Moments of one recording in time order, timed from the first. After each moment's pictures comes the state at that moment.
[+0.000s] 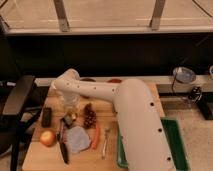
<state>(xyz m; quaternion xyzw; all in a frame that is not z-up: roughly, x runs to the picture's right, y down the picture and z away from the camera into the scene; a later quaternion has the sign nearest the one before) -0.204 0.139 0.890 -0.24 -0.29 -0.59 0.71</state>
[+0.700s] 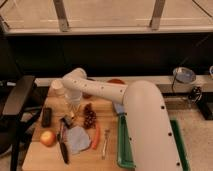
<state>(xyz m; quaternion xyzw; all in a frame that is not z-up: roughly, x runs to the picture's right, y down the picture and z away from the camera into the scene) -0.188 0.117 0.876 -0.22 -0.31 -0.54 0.75</state>
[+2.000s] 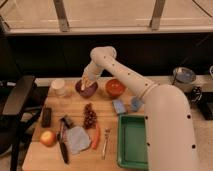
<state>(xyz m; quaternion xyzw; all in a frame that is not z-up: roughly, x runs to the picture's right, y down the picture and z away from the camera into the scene) -0.117 -0.032 0.877 -0.13 -0.34 -0.40 0.84</state>
